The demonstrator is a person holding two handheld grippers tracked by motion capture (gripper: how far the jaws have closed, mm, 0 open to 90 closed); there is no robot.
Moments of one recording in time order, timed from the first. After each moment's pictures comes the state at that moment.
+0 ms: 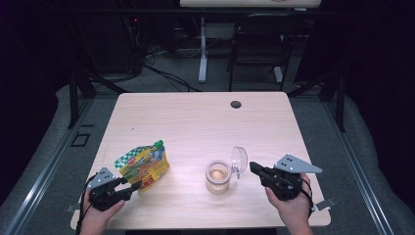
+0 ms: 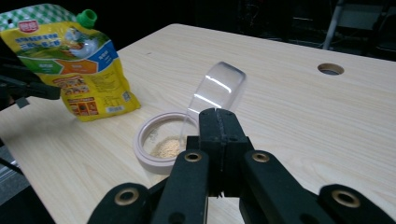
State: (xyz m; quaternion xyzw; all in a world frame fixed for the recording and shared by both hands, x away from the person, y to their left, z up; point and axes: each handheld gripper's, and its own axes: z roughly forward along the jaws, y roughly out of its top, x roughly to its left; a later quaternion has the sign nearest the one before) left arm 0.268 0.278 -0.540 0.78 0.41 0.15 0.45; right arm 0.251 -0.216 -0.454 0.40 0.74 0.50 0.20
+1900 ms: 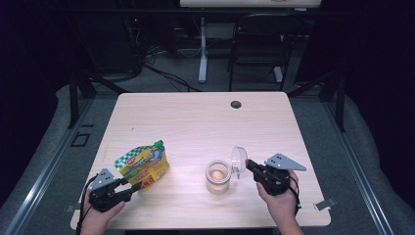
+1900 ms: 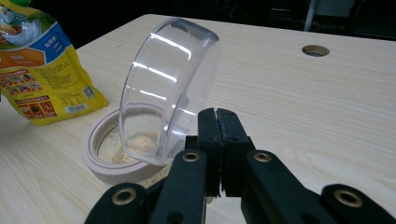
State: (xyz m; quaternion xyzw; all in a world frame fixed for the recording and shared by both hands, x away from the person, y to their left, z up) left arm 0.266 0.277 -0.542 0.78 0.41 0.16 0.45; right arm 0.276 -0.206 -0.492 0.44 0.72 0.49 0.22
